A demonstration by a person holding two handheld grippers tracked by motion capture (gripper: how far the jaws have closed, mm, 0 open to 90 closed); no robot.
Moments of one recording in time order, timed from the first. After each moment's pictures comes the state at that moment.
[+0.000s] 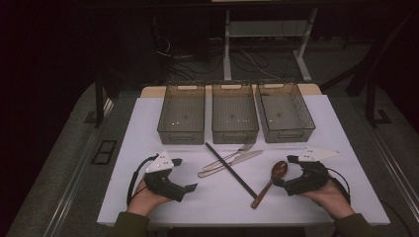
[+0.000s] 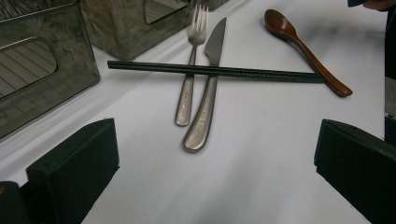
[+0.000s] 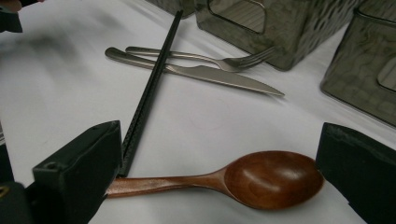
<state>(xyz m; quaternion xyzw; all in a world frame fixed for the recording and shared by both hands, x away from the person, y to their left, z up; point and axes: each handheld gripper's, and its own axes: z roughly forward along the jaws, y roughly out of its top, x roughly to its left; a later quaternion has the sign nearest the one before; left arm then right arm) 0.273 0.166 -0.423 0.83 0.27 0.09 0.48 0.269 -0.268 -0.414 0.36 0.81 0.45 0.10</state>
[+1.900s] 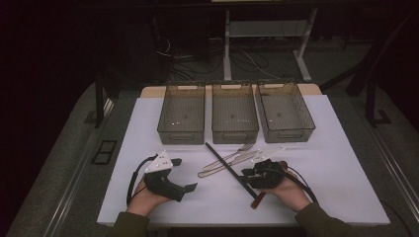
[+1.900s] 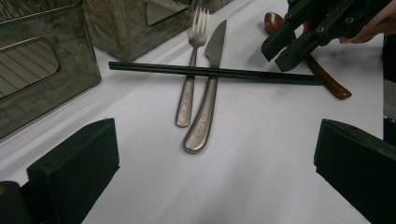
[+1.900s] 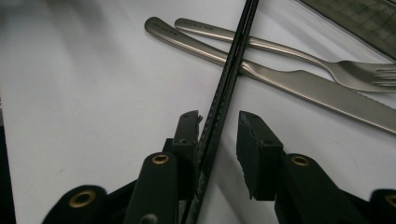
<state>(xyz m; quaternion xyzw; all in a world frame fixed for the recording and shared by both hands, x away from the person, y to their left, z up) 0.273 0.168 -0.423 0.83 0.27 0.09 0.48 0.291 -0.170 -0.435 0.30 0.87 0.38 0.04</state>
